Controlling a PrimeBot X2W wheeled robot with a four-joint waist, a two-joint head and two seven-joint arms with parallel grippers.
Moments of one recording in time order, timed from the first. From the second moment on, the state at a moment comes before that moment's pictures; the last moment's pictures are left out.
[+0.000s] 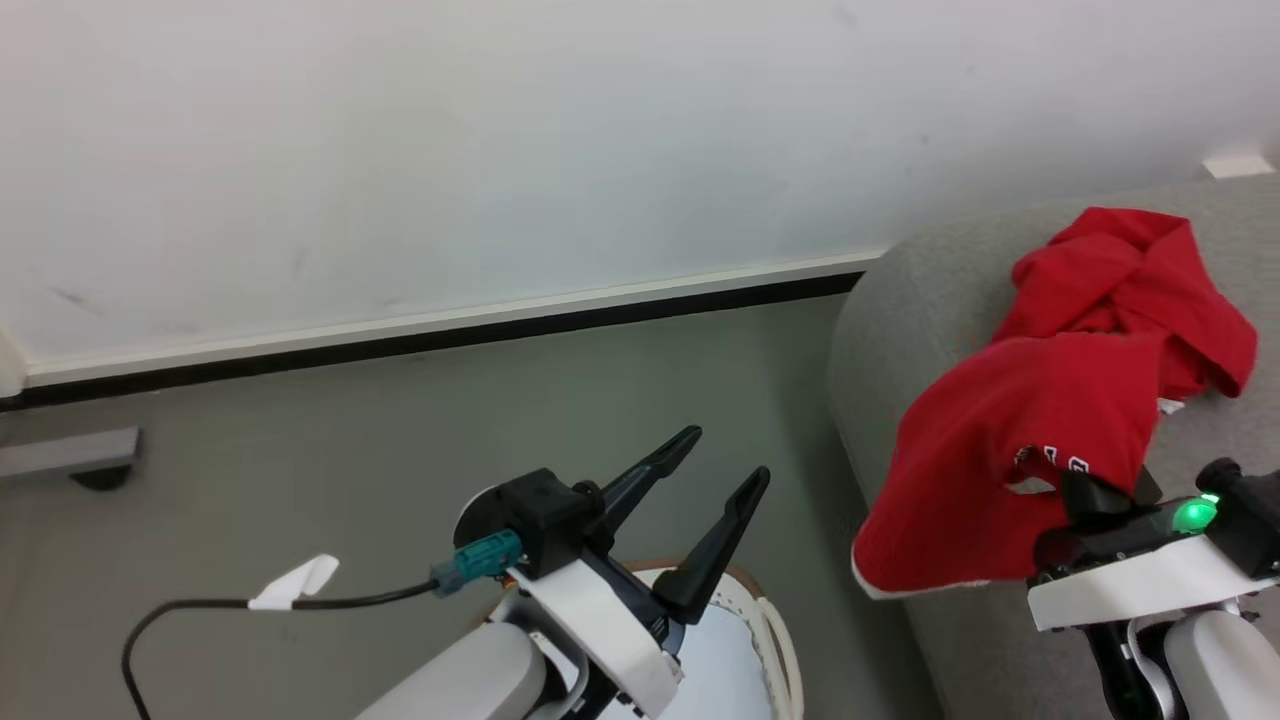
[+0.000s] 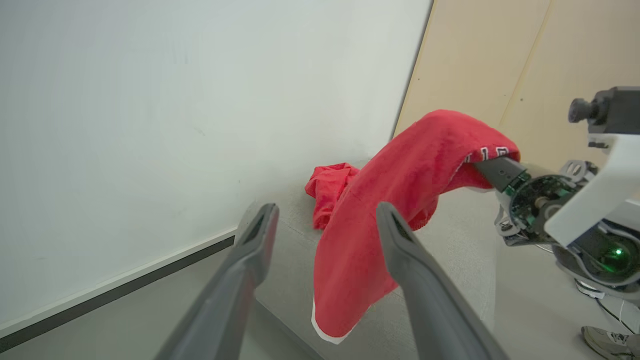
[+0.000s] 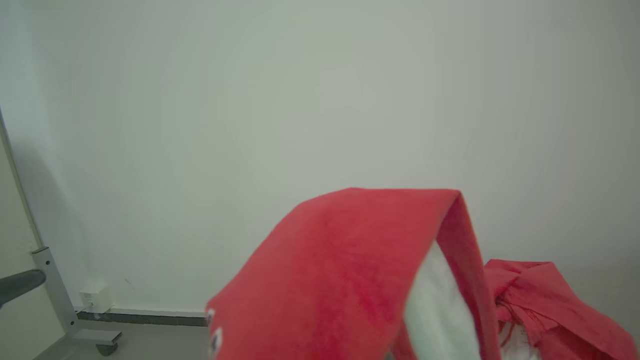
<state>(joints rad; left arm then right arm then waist) -0.56 0.26 -0.89 0.21 -0.67 -0.03 -0.26 -0.33 -0.21 0.24 0.21 0.48 0.13 -0.26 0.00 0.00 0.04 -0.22</state>
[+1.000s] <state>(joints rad) -0.55 0.26 -0.77 0.23 -0.46 -0.11 -0.26 -0.43 -0.40 -0.09 -0.03 0.54 0.13 -0.18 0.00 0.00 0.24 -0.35</state>
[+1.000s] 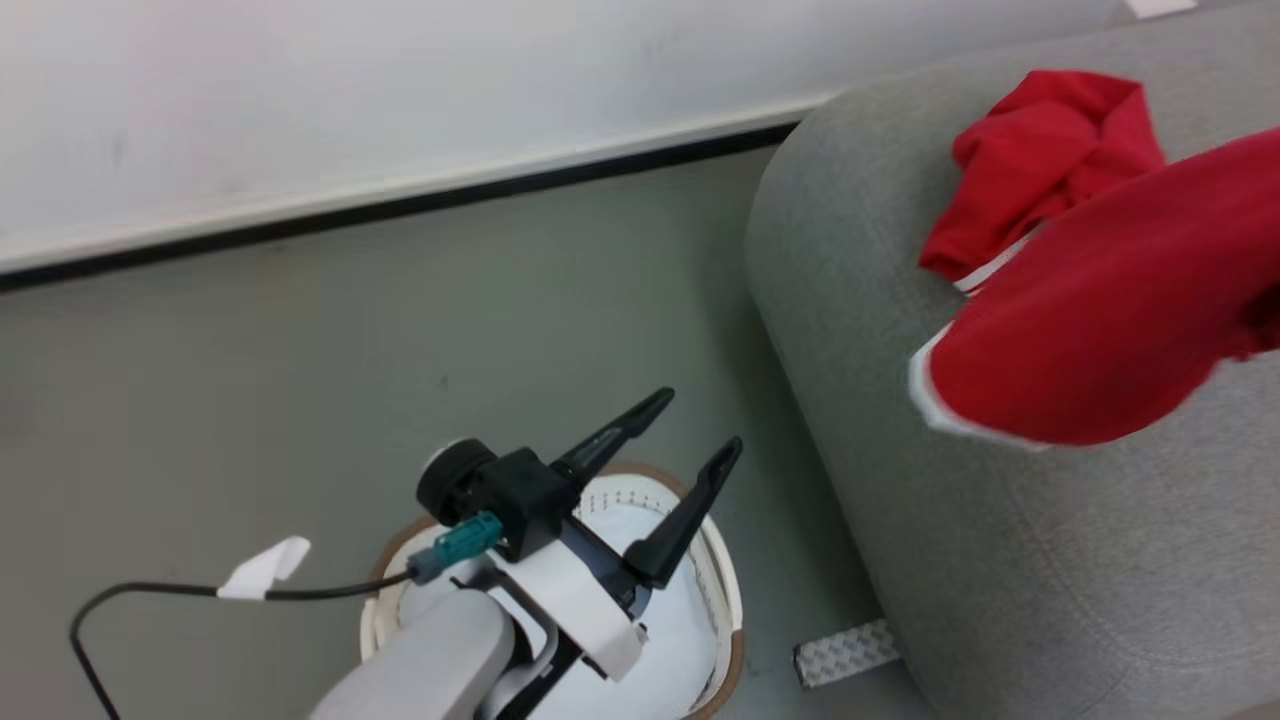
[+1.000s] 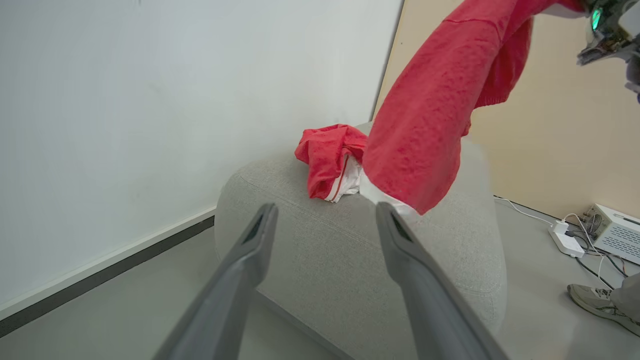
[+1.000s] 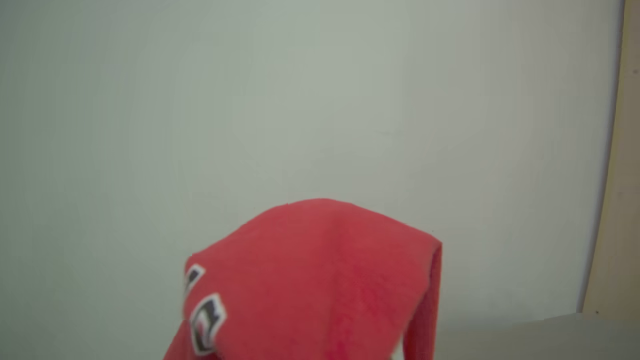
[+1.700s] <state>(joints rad) -0.66 0.37 -0.72 0.13 -0.46 -0.12 -0.24 -0.64 -0.59 -0.09 0.50 0.44 0.13 0.05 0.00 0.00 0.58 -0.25</state>
